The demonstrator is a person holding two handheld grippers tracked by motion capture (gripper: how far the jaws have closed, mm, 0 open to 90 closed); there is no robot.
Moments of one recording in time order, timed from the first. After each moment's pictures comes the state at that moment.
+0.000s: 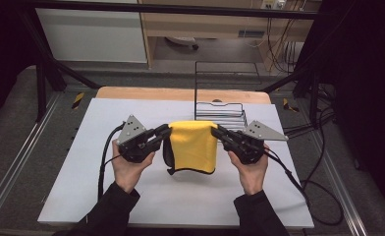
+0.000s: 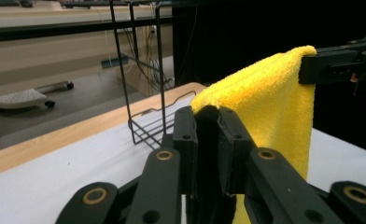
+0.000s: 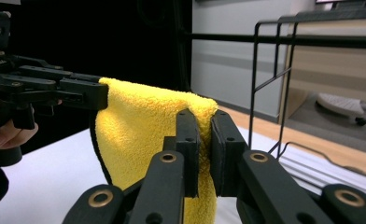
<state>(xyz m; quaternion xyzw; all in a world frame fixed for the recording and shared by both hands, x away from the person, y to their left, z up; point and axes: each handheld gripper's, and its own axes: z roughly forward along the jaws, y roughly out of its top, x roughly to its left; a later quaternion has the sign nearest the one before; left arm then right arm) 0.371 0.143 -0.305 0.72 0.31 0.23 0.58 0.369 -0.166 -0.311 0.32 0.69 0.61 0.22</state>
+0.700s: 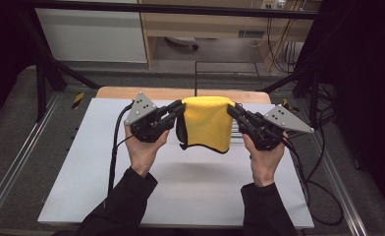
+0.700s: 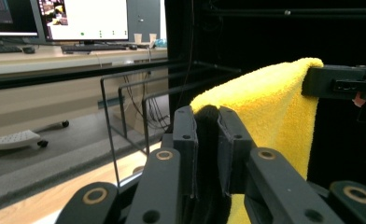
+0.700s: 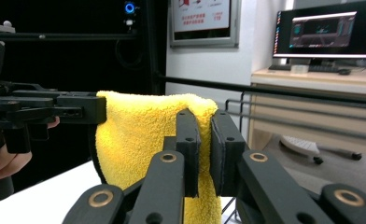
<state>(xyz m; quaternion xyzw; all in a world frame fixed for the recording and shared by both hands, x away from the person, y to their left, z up) 0.391 0.111 -0.258 0.68 0.28 0.25 0.63 0.369 -0.188 -0.261 0.31 0.63 0.65 0.30</state>
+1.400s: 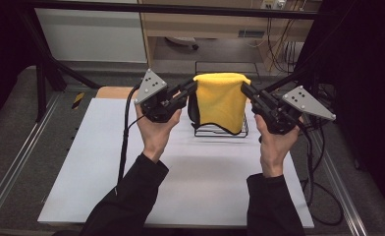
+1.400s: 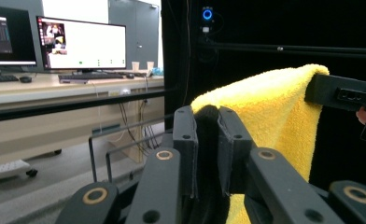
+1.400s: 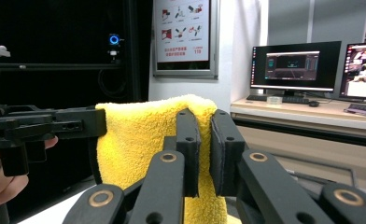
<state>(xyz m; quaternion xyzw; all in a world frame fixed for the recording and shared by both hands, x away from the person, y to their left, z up) 0.412 0.085 -0.218 0.64 0.27 0.26 0.67 0.378 -0.205 -0.217 0.31 0.59 0.66 0.35</state>
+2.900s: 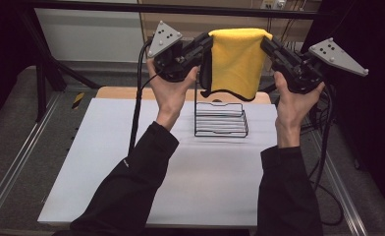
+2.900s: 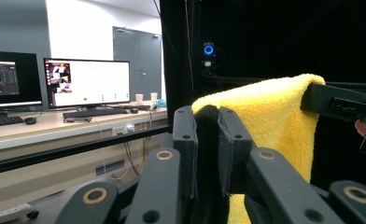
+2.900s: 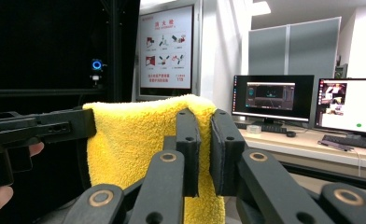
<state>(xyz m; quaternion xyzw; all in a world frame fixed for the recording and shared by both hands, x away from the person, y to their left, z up) 0.447 0.055 -0.142 0.61 0.25 0.29 0.69 0.414 -0.228 -0.143 0.30 0.55 0.67 0.39</state>
